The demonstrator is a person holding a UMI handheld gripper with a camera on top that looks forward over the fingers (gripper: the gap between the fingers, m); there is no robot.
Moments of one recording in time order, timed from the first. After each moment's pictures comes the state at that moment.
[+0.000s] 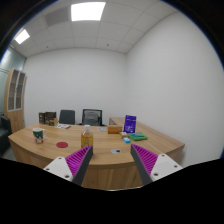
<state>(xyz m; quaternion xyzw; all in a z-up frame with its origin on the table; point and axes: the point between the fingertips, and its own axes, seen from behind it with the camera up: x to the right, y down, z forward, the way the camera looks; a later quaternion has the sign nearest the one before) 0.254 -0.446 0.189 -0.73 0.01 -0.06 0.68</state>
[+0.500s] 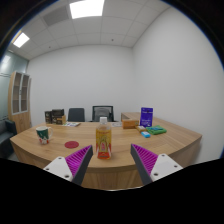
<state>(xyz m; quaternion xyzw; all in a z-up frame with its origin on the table) 0.183 -0.366 0.132 -0.75 0.00 0.00 0.67</state>
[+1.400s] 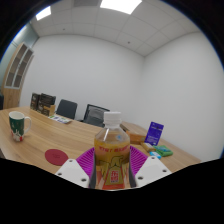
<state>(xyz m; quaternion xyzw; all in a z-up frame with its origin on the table) 0.113 -0.164 0.116 -0.72 -0.05 -0.14 0.68</state>
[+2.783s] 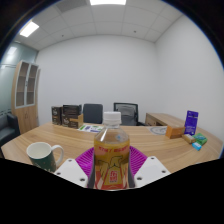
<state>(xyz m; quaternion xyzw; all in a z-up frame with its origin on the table) -0.061 -0.098 0.115 -0.75 -0.07 0.01 0.66</state>
